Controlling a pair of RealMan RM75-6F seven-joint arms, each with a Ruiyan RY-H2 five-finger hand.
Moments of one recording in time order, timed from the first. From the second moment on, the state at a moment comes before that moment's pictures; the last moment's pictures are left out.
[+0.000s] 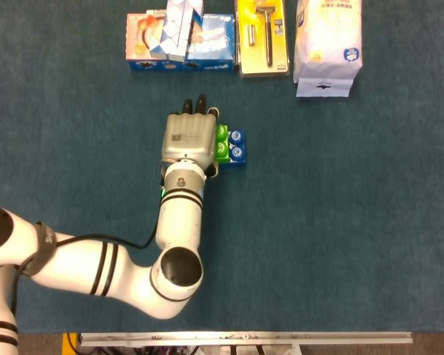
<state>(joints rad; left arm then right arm) -1.12 -1.76 -0.52 -1.85 -0.03 1.51 1.18 0.06 -0.94 0.02 -1.57 -1.63 1.58 0.64</state>
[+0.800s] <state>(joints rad) -0.93 -1.41 -0.37 -2.28 0.23 1.52 0.97 0.07 -0.95 0.02 -1.58 -1.63 1.57 0.61</state>
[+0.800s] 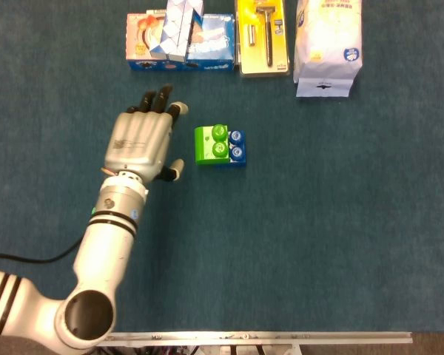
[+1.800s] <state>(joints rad) -0.69 -1.24 0.06 -1.91 1.40 1.33 0.51 0.08 -0.95 0.02 -1.58 -1.61 1.54 0.58</state>
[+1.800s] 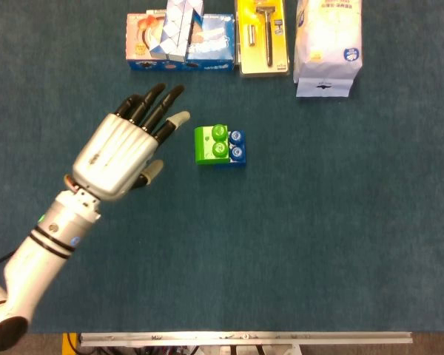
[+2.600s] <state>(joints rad) -0.40 -1.05 0.16 -1.85 1.58 1.47 0.31 0.09 -0.98 0.01 -1.62 -1.62 1.50 0.47</state>
